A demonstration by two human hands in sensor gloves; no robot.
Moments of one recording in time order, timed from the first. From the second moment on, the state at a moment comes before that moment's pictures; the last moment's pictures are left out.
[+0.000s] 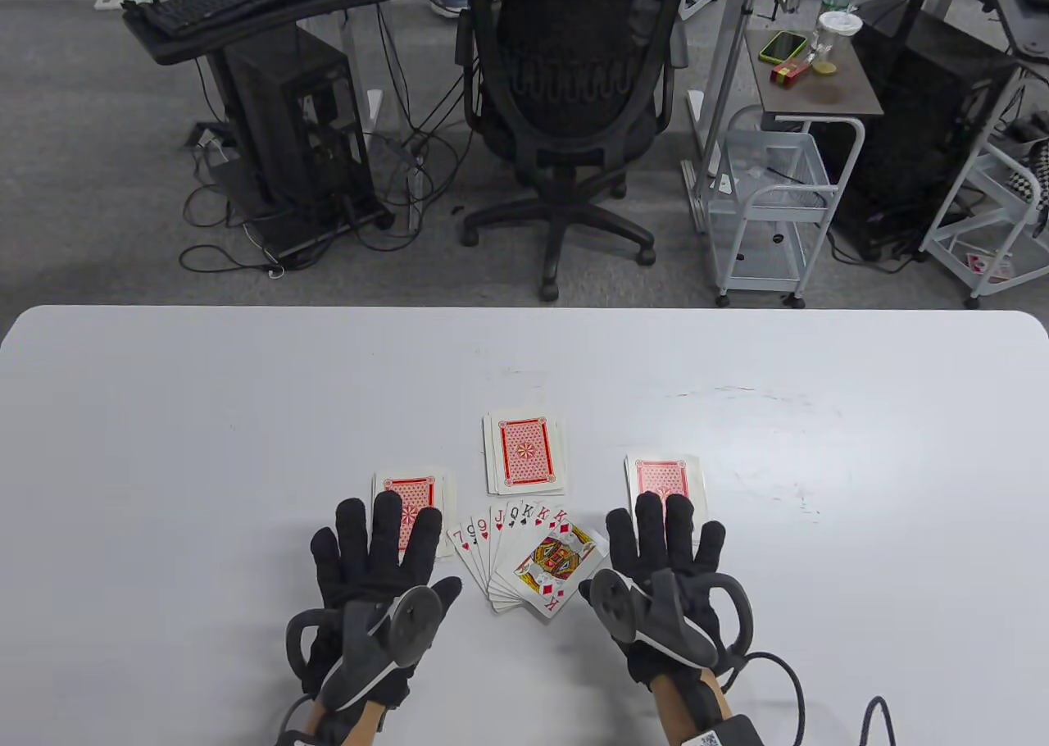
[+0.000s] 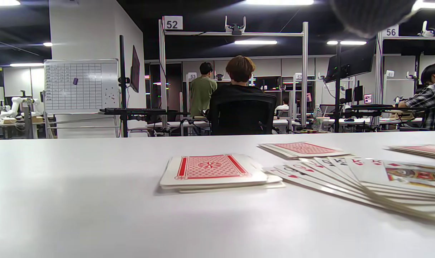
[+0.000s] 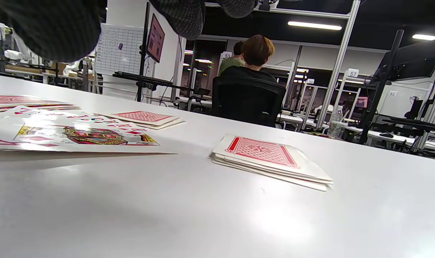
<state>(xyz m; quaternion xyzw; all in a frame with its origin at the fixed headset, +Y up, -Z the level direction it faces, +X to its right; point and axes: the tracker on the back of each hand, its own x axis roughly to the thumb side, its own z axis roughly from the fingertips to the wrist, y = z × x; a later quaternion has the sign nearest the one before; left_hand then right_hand) -0.167 -0.715 -0.274 0.11 -0.03 0.00 0.99 0.111 -0.727 -0.301 -0.10 0.05 -0.99 0.06</state>
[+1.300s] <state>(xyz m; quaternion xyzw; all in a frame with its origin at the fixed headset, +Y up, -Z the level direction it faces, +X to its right) -0.165 -0.715 -0.272 0.12 -0.04 0.00 0.99 0.103 -0.727 -0.302 -0.10 0.06 -0.99 0.09</state>
